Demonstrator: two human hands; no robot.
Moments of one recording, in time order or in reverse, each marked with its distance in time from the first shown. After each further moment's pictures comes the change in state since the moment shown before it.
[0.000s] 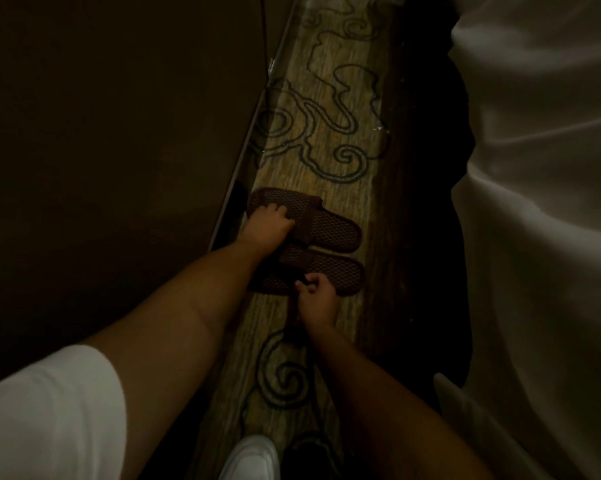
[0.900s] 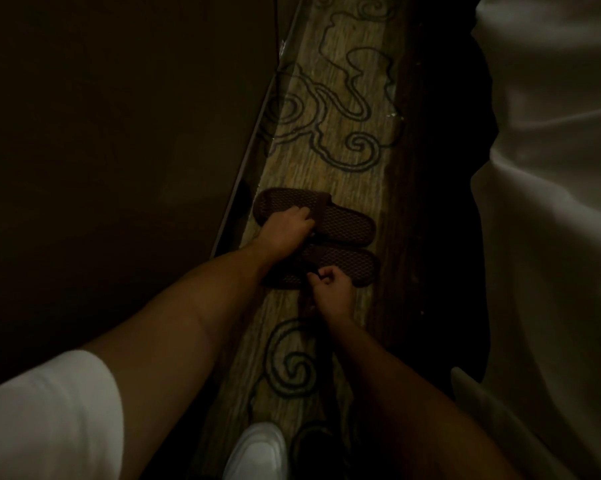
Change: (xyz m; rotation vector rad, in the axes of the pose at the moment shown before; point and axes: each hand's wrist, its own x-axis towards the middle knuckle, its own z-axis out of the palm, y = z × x) left_hand -0.014 0.024 0.011 -0.147 0.120 0.059; right_hand 0.009 0.008 -0.012 -0.018 -0.011 -0.033
